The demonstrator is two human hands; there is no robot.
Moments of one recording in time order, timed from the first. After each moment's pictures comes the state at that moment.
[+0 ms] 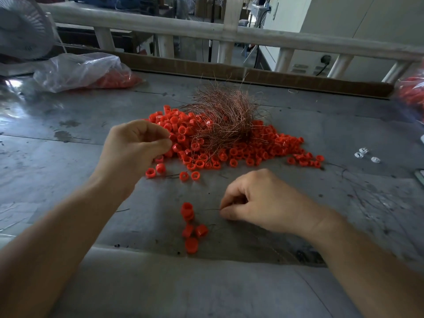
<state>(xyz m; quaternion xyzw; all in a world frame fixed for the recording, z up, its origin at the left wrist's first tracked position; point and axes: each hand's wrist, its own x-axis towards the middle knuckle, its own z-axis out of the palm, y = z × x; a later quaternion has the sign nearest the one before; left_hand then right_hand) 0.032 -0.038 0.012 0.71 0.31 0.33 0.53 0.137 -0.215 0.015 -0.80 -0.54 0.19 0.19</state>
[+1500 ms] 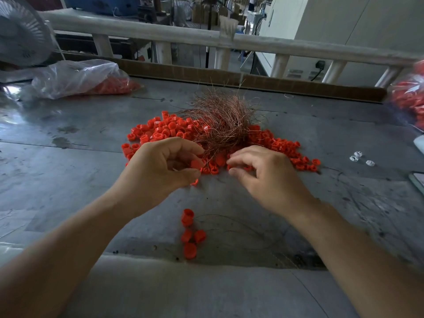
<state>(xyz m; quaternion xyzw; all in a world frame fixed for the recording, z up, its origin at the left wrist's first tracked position) 0.030 -0.057 0.006 0.82 0.11 0.25 0.51 0.160 -0.209 0.008 -0.79 -0.52 -0.05 0.31</state>
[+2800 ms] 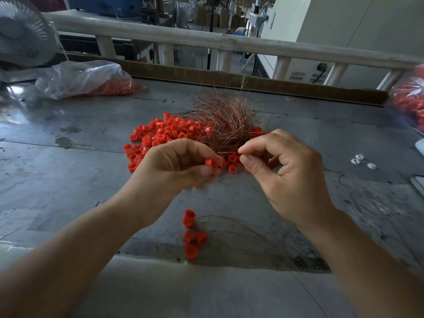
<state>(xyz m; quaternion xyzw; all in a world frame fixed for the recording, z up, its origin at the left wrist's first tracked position) 0.031 -0.077 0.012 0.66 0.05 0.22 0.71 0.143 -0.221 0.029 -0.70 -0.53 -0.16 0.45</state>
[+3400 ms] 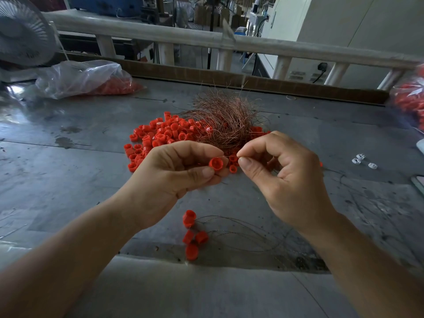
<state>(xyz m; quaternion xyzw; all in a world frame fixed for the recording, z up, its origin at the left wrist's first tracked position) 0.028 -0.077 0.016 0.60 0.01 0.17 0.78 0.135 -0.221 0.032 -0.69 -0.52 -0.10 0.49</state>
